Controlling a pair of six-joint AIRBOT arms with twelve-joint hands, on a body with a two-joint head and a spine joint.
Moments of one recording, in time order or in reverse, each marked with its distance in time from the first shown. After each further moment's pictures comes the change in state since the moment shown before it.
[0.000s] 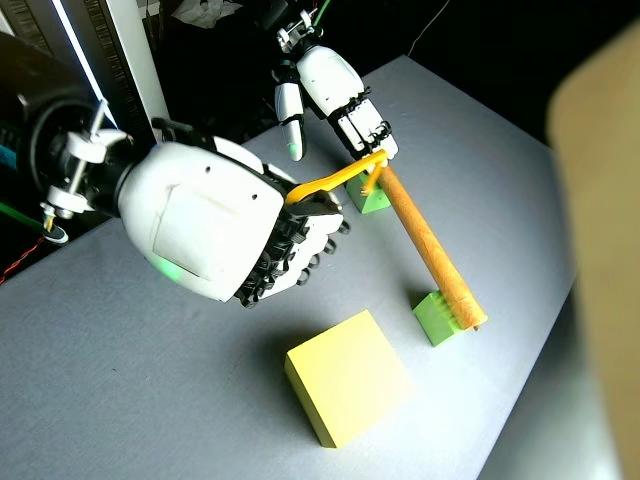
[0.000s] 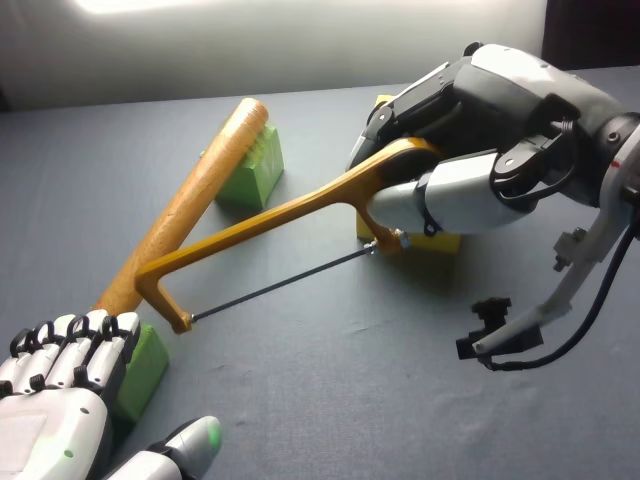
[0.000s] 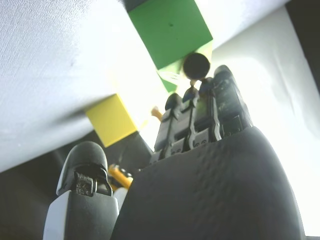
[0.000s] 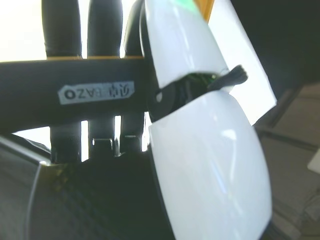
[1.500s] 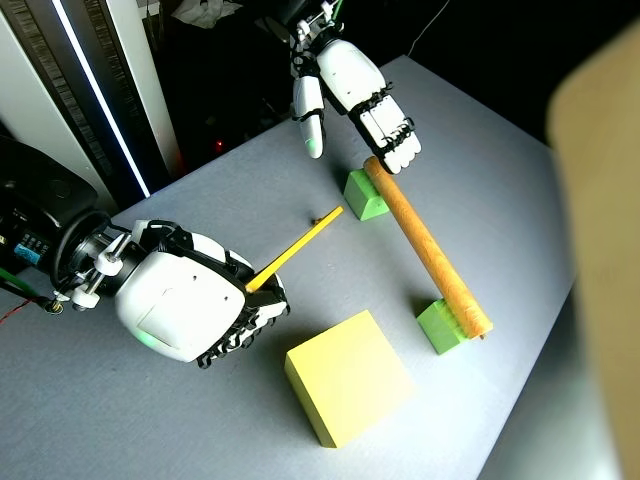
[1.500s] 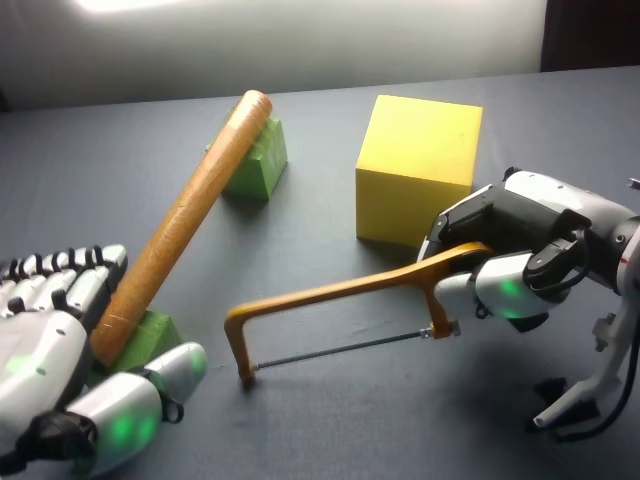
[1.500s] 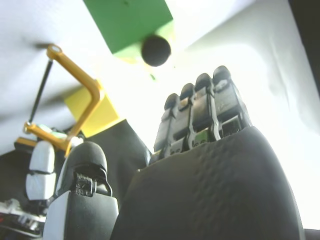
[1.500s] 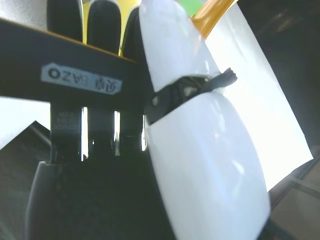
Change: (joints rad) left arm -0.107 0.153 0.022 0.022 0.157 -0.040; right arm -0.230 -0.048 0.120 0.024 -0.039 -0.023
